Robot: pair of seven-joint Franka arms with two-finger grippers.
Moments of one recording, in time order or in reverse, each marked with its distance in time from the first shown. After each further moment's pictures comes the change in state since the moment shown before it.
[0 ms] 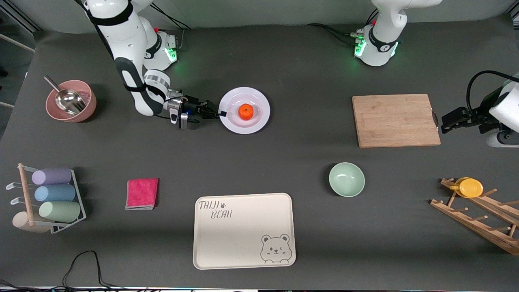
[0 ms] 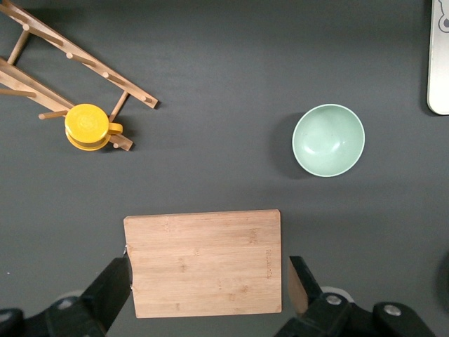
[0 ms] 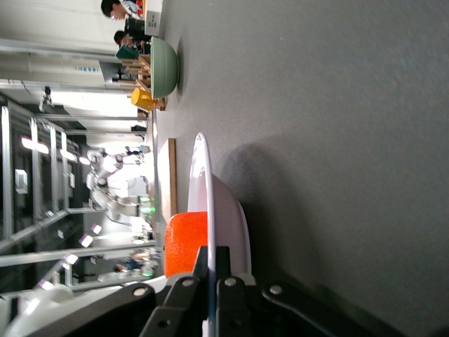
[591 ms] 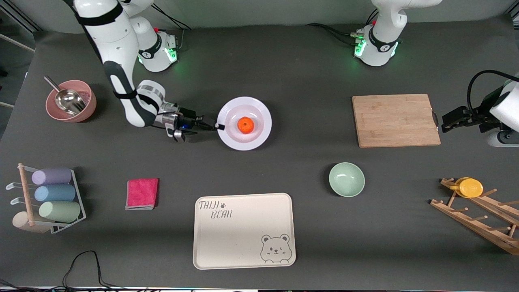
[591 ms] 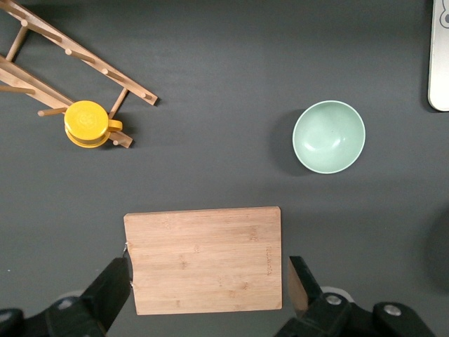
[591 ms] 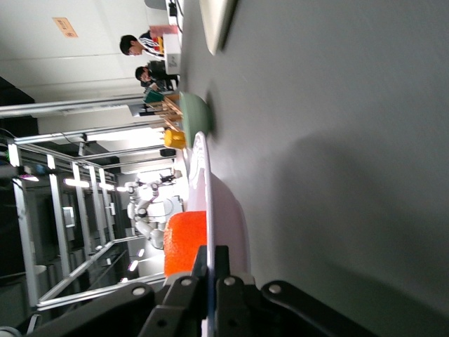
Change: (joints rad) left arm 0.001 0.000 -0.002 0.001 -0.001 -0.010 0.004; right arm -0.118 -0.011 -0.004 0.183 -0.116 -0.009 0.280
